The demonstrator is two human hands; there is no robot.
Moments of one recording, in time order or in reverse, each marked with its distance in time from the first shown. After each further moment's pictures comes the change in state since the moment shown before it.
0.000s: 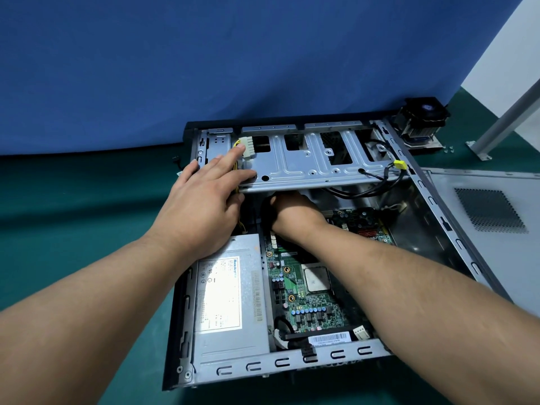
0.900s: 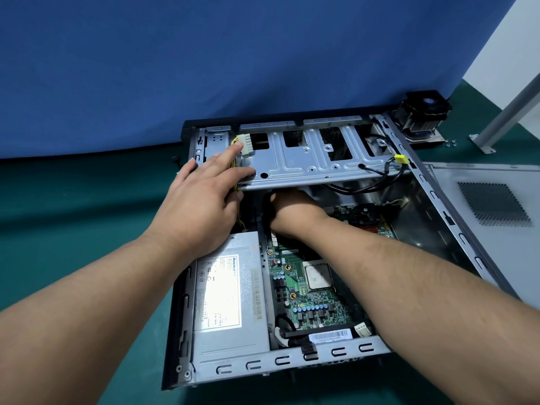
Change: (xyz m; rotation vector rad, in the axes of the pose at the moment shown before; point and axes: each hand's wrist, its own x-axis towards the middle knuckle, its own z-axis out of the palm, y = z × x) left_hand 0.000 0.001 0.000 -0.012 0.003 -0.003; right_hand 0.005 -0.001 -0.001 -0.023 -0.055 -0.021
